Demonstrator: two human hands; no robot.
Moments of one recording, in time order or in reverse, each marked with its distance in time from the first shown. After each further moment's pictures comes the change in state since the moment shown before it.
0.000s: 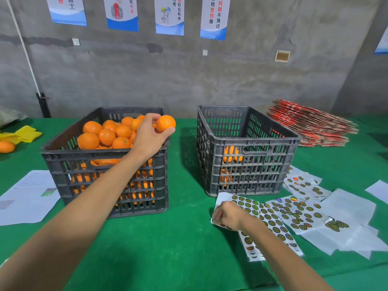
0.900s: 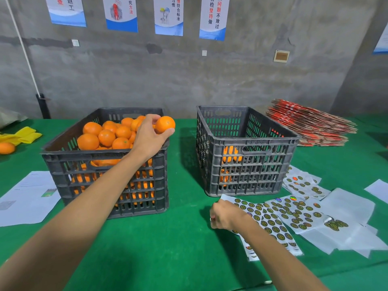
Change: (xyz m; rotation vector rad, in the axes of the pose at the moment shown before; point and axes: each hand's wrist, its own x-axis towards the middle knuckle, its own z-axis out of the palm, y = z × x) left_hand -0.004 0.007 -0.001 0.008 -0.020 0.002; right_hand -0.013 -0.038 -0.009 -0.424 -0.047 -0.084
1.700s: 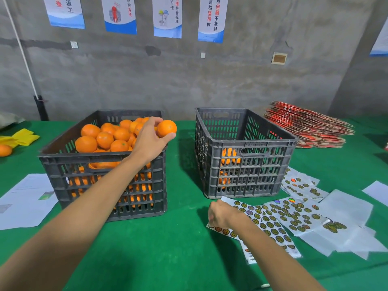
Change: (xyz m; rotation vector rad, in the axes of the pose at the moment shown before) left_hand 0.001 0.000 0.005 0.006 -0.035 0.047; right_hand 0.006 -0.007 -0.007 0.129 -0.034 0.085
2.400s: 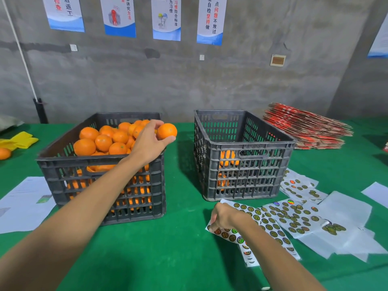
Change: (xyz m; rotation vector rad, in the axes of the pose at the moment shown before) left_hand 0.010 -0.008 0.003 0.026 -0.036 0.033; right_hand 0.005 0.018 -0.002 0.214 -0.106 0.134
